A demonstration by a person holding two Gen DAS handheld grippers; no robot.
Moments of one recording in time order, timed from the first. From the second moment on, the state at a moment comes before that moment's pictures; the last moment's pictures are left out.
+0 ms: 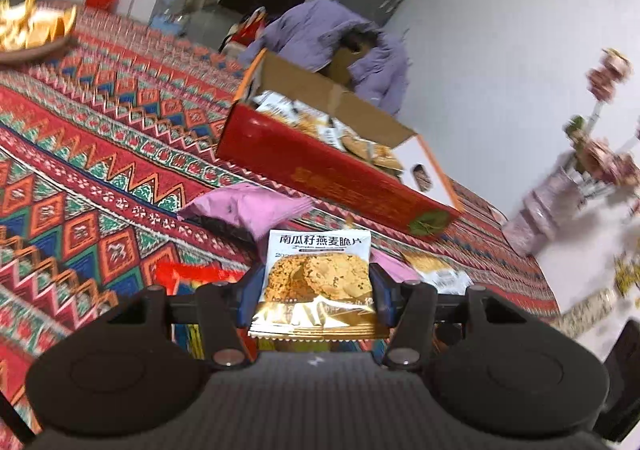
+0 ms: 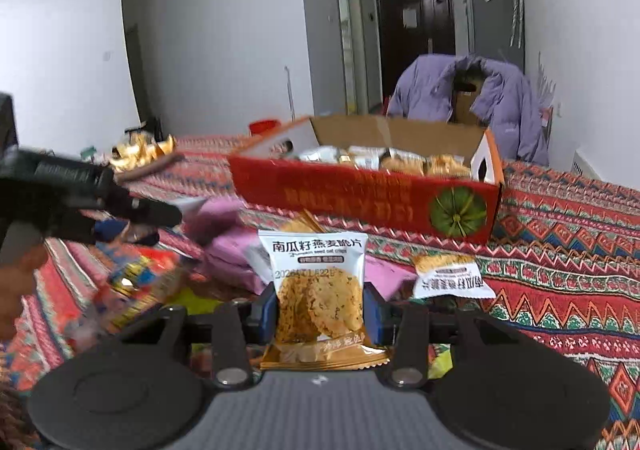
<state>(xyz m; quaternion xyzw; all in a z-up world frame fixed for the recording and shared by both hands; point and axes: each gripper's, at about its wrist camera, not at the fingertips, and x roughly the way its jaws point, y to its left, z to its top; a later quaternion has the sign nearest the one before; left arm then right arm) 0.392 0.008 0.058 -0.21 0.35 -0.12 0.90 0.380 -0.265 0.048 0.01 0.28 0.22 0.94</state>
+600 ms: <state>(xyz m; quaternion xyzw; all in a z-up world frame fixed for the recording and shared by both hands) 0.224 0.015 0.086 -0.16 0.29 -0.11 0.94 0.219 -0.253 0.081 -0.01 0.25 0.19 0.95</state>
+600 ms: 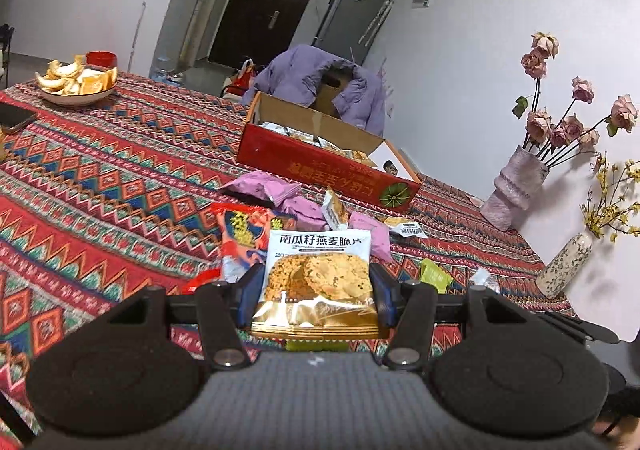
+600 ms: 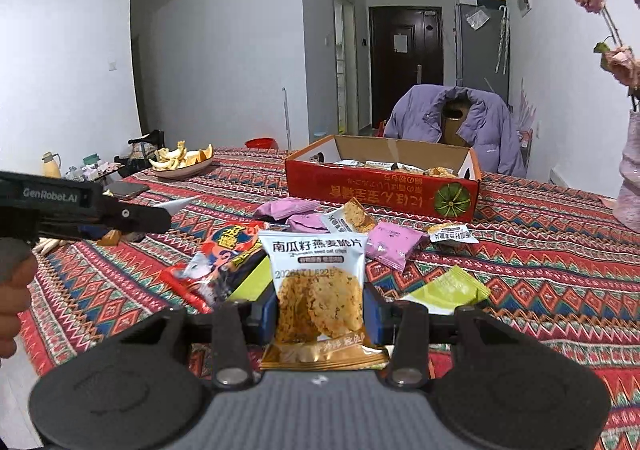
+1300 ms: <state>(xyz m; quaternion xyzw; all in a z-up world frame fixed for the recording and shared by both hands) 0.234 0.015 0.090 -0.15 0.28 -0.11 0.94 0.228 -0.260 0.088 0.03 0.25 0.21 0.95</state>
